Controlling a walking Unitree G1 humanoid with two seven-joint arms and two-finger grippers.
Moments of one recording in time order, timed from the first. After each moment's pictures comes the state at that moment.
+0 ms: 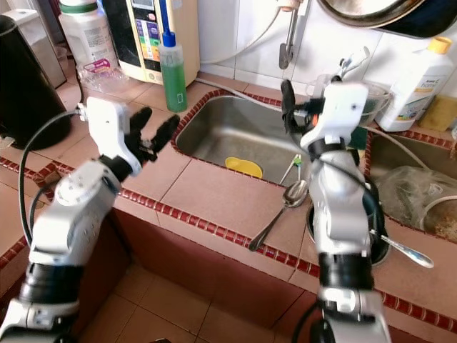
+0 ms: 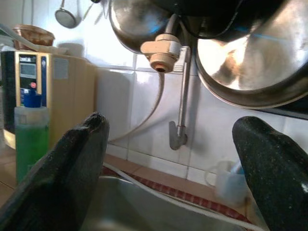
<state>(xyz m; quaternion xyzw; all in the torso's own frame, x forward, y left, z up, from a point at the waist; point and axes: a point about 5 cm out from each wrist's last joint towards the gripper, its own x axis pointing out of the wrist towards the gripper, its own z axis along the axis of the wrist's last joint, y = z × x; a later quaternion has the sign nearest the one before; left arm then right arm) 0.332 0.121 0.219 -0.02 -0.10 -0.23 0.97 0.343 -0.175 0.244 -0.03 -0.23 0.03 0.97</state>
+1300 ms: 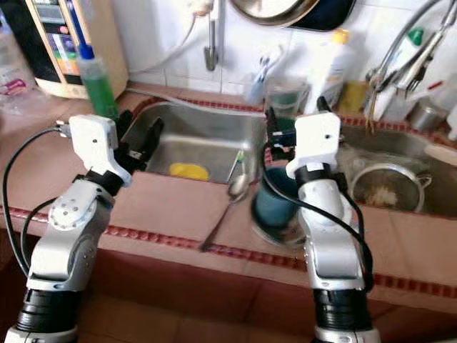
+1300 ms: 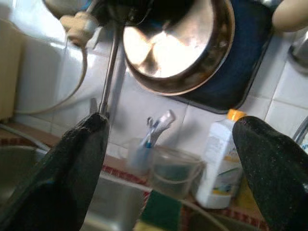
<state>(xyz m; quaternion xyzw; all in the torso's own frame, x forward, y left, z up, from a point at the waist) 0.313 0.131 0.213 0.00 -0.16 -0.16 0.98 0.318 -0.153 0.230 -0.10 -0.22 0.04 0.97</state>
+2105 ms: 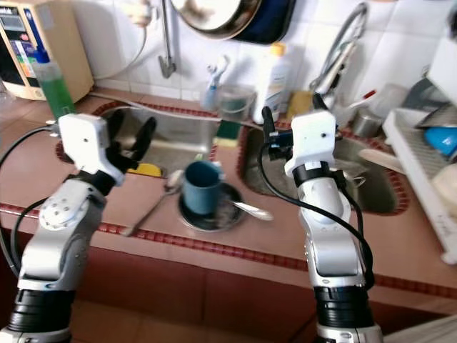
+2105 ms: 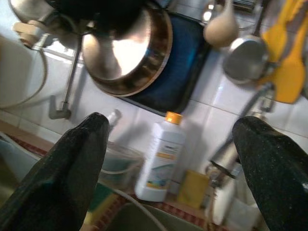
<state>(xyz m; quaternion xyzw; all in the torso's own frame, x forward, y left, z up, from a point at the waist) 0.313 0.143 0.214 0.00 -0.16 -0.15 0.98 0.320 -0.153 0.228 -0.11 -0.22 0.05 0.97</state>
